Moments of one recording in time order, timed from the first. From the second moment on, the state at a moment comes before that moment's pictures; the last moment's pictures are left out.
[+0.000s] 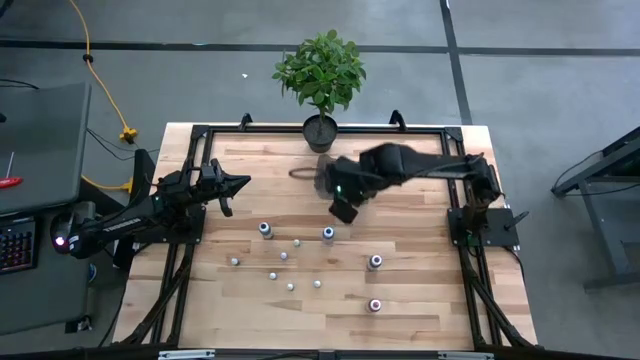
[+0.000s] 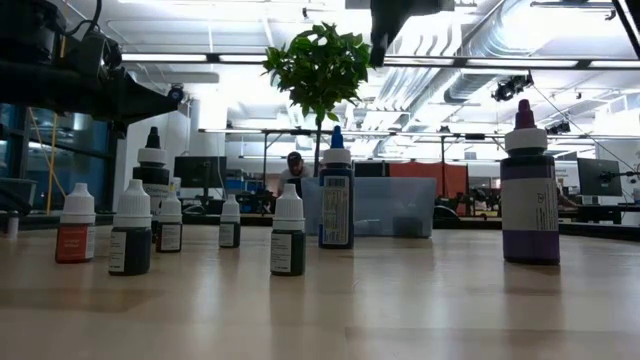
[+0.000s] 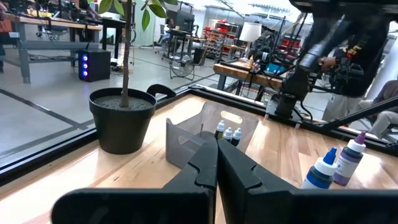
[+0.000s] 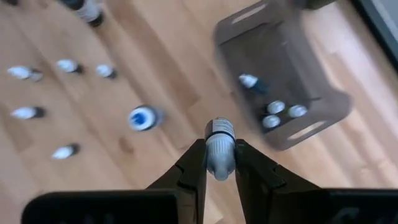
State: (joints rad) left arm 0.37 0.01 0.01 0.01 0.01 -0.18; right arm 0.04 1.90 2.12 -1.51 0.23 0.62
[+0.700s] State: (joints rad) left arm 0.37 0.01 0.01 0.01 0.01 -0.18; right arm -0.29 1.90 1.83 -1.34 0.08 0.06
